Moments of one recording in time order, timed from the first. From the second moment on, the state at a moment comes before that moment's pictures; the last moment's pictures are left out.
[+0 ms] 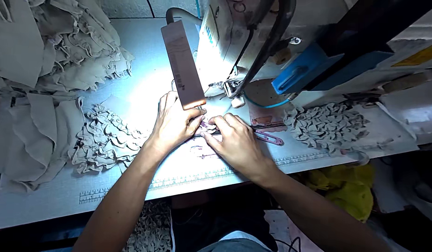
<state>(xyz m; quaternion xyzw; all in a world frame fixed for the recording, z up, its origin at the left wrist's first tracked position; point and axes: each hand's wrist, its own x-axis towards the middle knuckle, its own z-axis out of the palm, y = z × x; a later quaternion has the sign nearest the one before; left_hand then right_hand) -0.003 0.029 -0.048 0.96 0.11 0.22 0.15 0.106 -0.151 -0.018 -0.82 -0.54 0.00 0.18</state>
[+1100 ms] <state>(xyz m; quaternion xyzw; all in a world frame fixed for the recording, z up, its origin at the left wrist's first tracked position) -0.003 0.028 -0.048 0.96 0.11 0.20 0.15 0.135 -0.152 -0.011 -0.73 -0.65 -0.03 0.20</state>
